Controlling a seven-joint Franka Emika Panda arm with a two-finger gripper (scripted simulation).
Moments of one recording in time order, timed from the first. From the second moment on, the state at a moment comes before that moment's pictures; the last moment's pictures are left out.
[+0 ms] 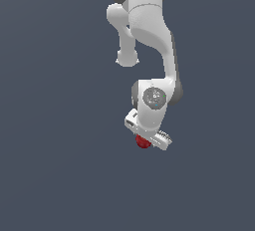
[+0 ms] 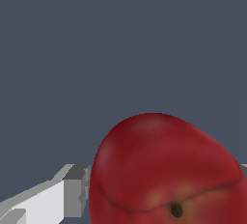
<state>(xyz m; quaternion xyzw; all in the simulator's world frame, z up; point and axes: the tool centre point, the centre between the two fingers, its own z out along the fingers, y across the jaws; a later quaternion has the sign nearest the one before) 0.061 0.076 0.047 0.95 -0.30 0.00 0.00</state>
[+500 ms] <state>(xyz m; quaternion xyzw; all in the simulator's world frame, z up) 0.062 0.077 0.046 0.95 -0.30 0.00 0.00</state>
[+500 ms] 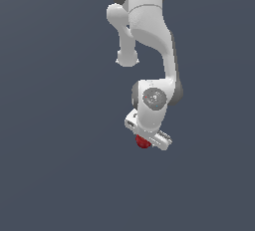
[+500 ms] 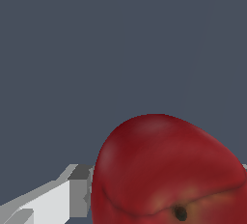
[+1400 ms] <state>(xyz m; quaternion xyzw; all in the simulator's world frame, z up) 0.051 0.091 0.095 0.95 -0.30 0.00 0.00</state>
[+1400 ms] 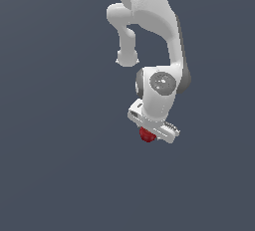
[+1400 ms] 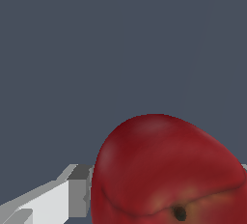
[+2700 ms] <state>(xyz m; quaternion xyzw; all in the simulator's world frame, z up) 0.005 0.171 0.383 0.95 -0.30 0.00 0.00</state>
